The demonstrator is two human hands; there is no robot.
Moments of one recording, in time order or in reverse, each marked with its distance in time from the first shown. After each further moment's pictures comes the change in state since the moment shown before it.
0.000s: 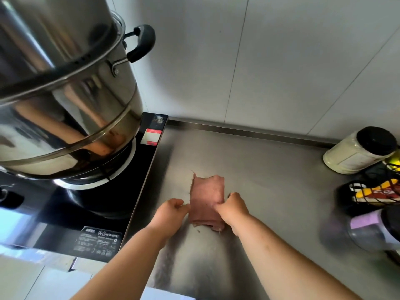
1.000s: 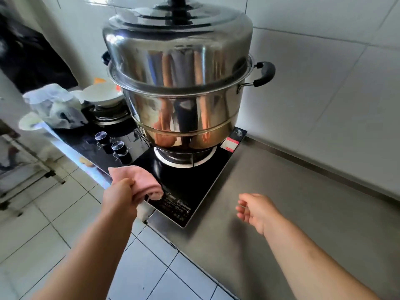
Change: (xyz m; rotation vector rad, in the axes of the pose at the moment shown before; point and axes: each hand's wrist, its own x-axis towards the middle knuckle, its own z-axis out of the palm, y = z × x) left_hand -0.110 -0.064 -0.195 -1.168 0.814 -0.073; right_hand -0.043 -0.063 0.049 0.434 -0.363 -0.097
